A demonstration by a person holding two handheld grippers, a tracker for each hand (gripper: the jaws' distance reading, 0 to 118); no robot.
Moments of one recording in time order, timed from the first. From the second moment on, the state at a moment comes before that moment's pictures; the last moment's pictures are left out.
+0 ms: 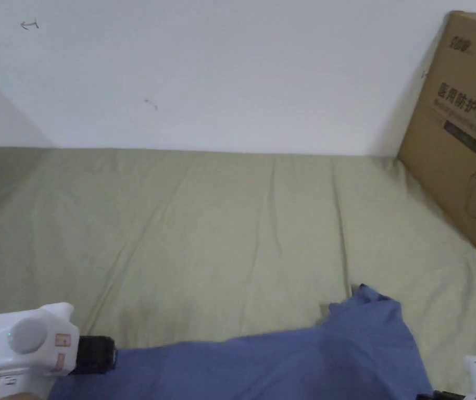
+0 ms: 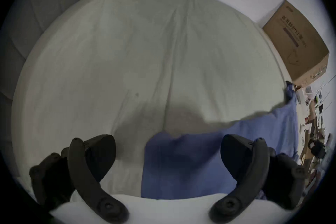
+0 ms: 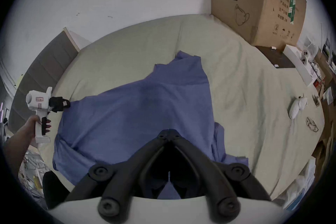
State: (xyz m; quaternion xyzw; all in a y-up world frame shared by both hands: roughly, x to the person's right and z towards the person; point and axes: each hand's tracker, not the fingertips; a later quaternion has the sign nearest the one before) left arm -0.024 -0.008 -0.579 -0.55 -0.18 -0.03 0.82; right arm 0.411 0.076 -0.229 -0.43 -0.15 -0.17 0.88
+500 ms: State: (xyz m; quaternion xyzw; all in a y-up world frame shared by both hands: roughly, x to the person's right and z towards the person) left arm -0.028 0.077 -0.513 -0.48 -0.25 -0.06 0.84; right arm 0.532 0.049 -0.351 -0.44 -0.19 -0.20 0.85
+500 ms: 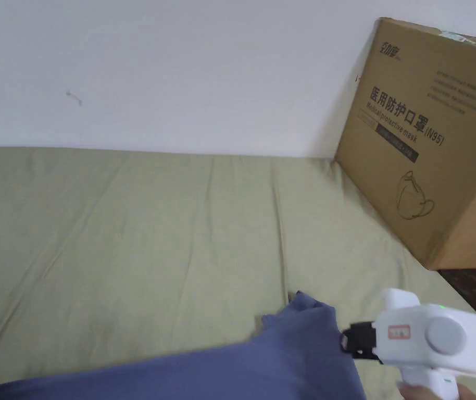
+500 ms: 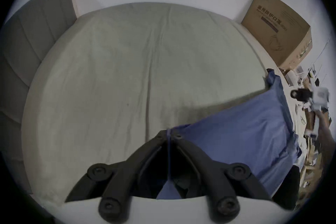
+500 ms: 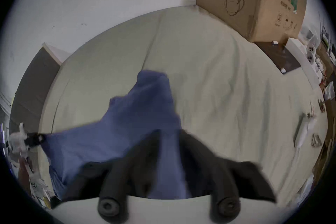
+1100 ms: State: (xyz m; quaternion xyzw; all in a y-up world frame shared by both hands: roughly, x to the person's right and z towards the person) left arm -0.040 0.051 -0.528 -0.52 -0.24 -0.03 0.82; right arm 0.566 0.030 -0.431 -0.49 -0.20 -0.18 0.83
